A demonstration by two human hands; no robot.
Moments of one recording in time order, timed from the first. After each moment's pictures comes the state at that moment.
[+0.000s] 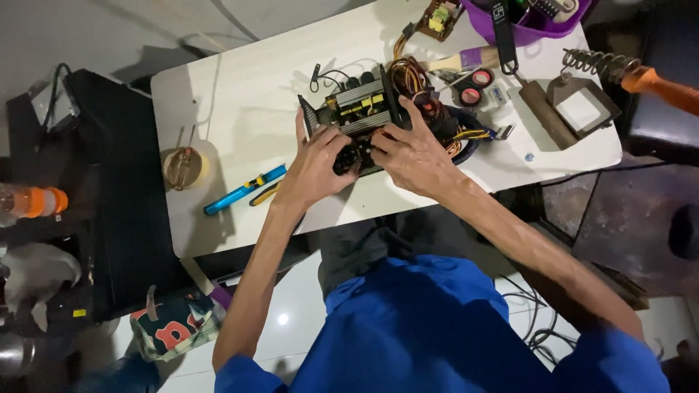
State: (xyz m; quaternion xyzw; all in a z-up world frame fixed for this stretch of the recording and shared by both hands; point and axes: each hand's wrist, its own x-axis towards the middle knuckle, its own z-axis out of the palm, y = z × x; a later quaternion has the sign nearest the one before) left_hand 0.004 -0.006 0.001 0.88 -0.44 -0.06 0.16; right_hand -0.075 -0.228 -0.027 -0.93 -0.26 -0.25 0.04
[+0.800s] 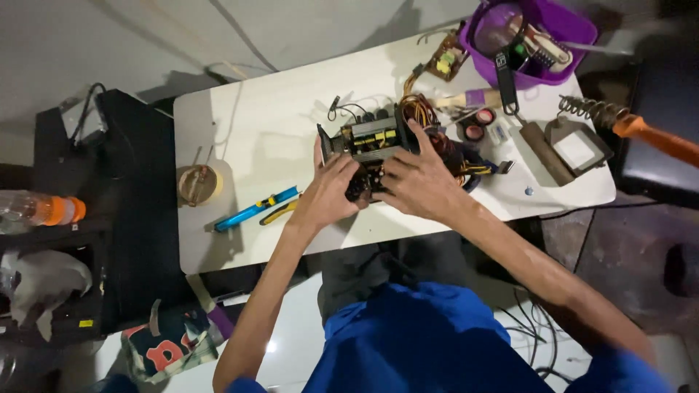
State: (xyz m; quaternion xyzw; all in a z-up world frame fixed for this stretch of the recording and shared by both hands) left_hand 0.000 -0.005 -0.004 0.88 -0.45 -0.03 0.18; right_hand -0.067 -0.227 -0.010 -0.92 -0.29 -0.25 0.06
